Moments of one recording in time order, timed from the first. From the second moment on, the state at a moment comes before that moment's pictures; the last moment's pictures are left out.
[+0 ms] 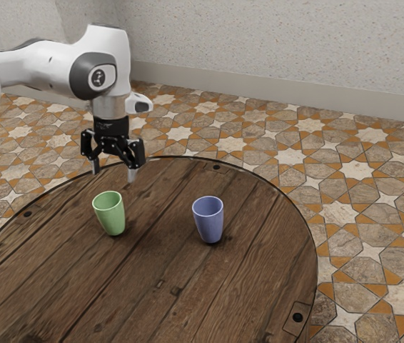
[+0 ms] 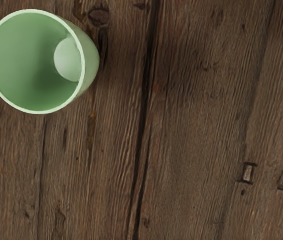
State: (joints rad) arm -0.03 0.15 0.03 -1.76 0.05 1.69 -0.17
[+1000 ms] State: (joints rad) arm -0.02 0.23 0.09 -1.91 0.06 2.02 -0.07
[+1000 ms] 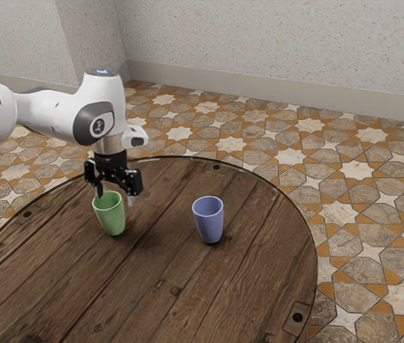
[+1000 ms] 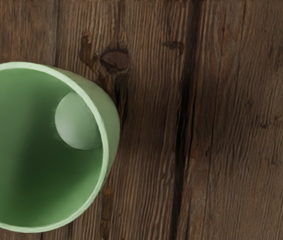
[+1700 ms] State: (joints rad) arm 0.00 0.30 0.09 -1.91 0.06 2.16 0.01
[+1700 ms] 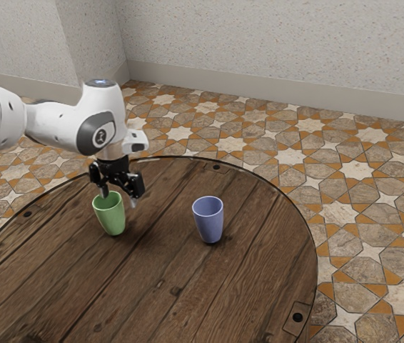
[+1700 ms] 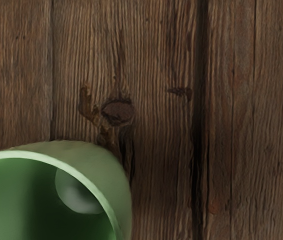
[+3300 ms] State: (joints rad) arm 0.02 0.31 0.10 -1.87 0.09 2.14 0.04
